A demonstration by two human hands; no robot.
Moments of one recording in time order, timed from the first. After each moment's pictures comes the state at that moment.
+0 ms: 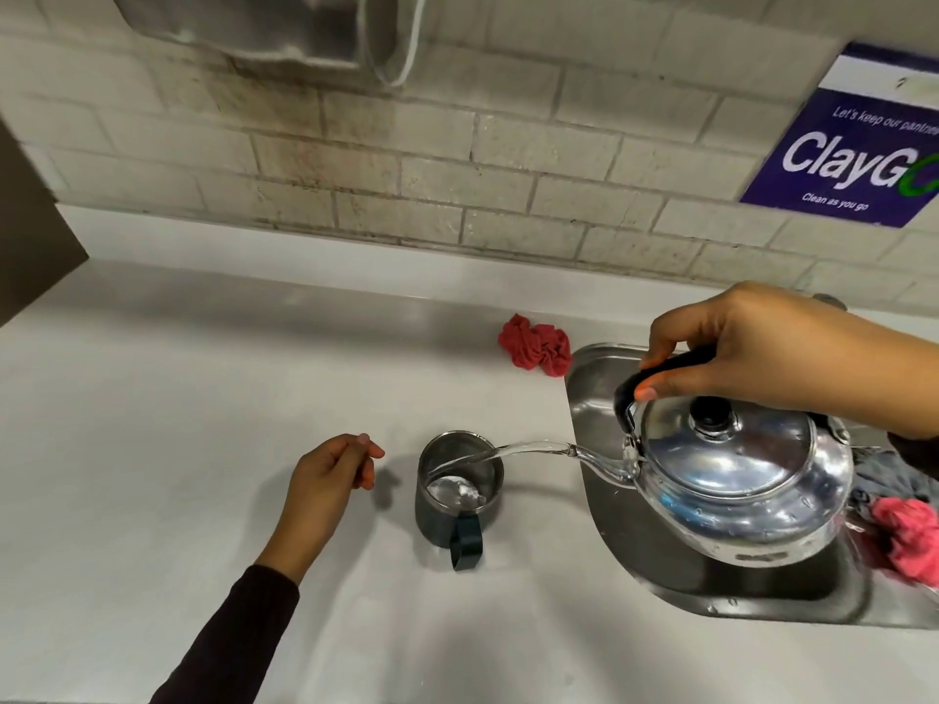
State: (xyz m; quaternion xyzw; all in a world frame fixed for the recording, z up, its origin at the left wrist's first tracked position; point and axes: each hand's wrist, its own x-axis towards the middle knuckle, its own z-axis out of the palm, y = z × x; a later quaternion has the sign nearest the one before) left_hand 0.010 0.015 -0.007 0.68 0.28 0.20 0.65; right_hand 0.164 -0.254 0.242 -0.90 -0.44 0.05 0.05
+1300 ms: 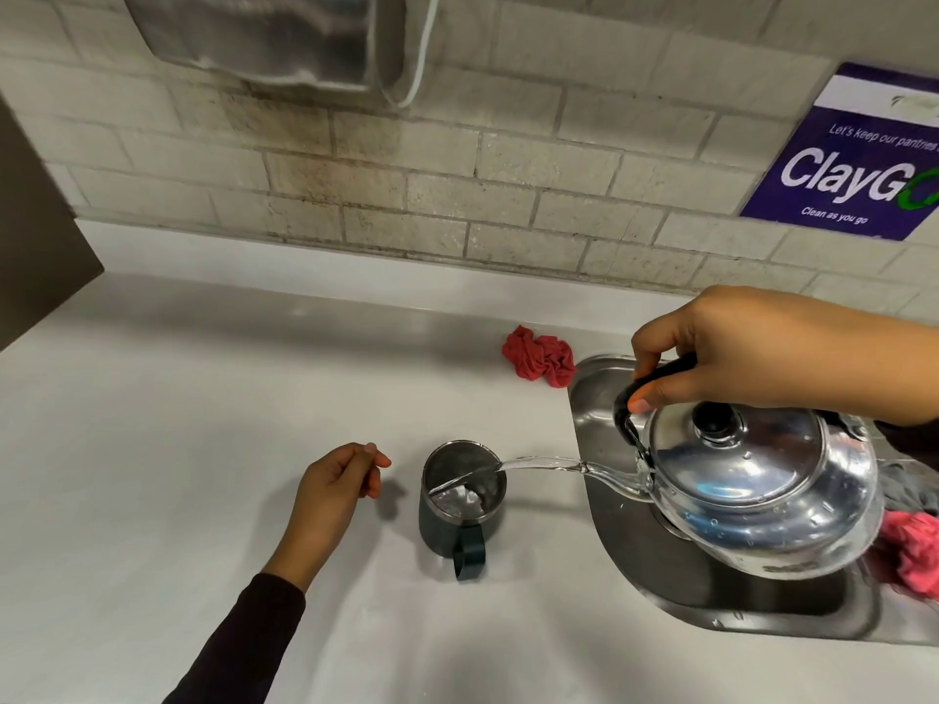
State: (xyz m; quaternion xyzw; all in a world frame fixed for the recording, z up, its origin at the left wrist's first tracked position) left_hand 0.010 0.013 -0.007 0.67 0.28 0.20 0.66; right_hand 0.158 -0.239 0.255 -0.89 -0.46 0.08 -0.05
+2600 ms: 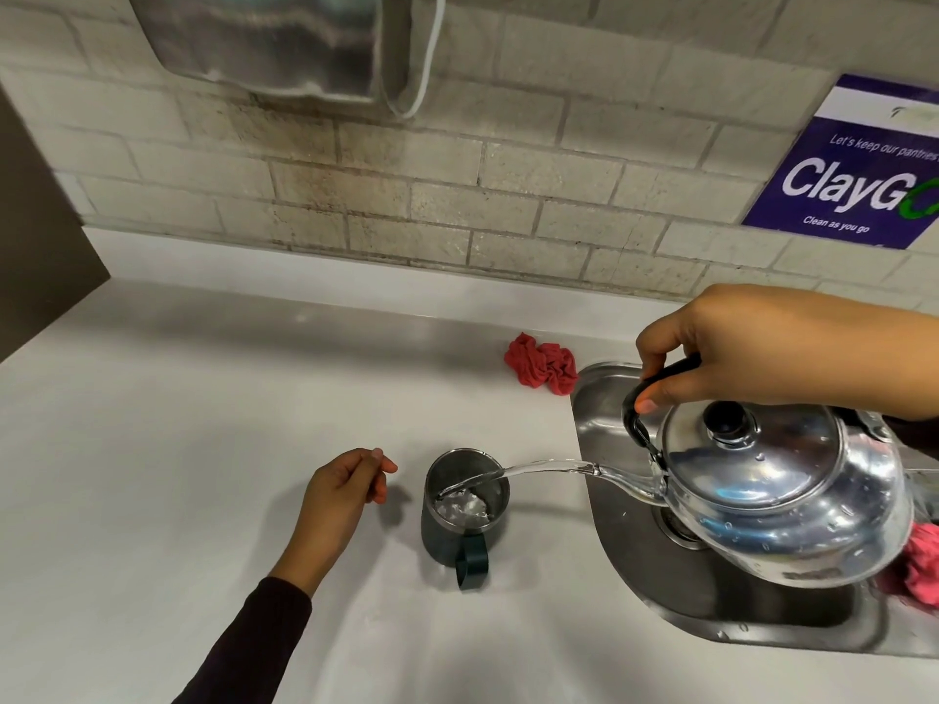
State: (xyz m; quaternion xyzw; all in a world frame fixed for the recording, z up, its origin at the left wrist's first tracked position) left_hand 0.015 0.016 -0.011 0.68 0.27 0.19 0.65; right_hand 0.165 -0.235 0.260 -0.88 -0.47 0.06 -0.07
